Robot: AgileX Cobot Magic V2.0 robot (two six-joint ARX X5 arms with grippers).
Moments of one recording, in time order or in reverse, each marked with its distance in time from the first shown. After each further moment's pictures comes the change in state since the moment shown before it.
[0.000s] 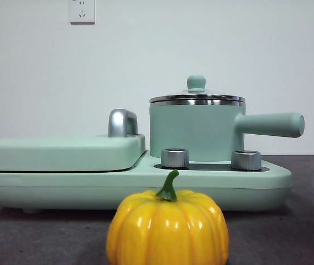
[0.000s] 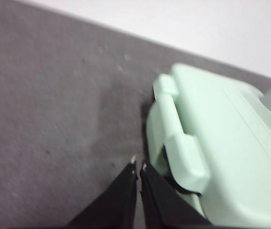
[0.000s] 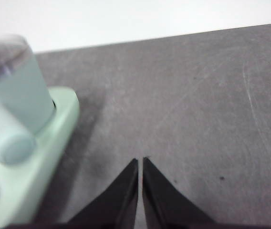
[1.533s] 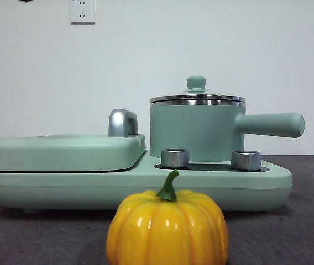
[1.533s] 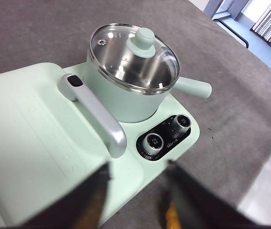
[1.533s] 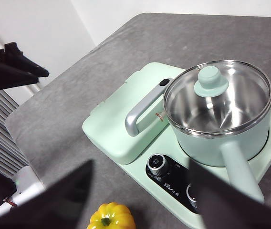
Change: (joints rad) left arm -0.231 0.792 0.891 -0.429 0.453 0.303; right arm 0.028 0.673 0.871 -0.532 -0.748 -0.194
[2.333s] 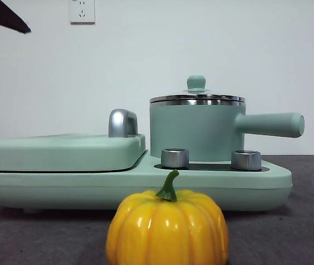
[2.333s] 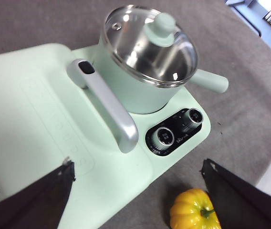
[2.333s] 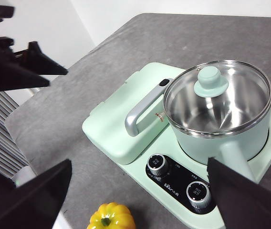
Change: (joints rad) left arm 0.000 0.140 0.071 -0.041 -0.027 -0.021; right arm 0.000 0.000 0.000 0.000 0.000 0.000
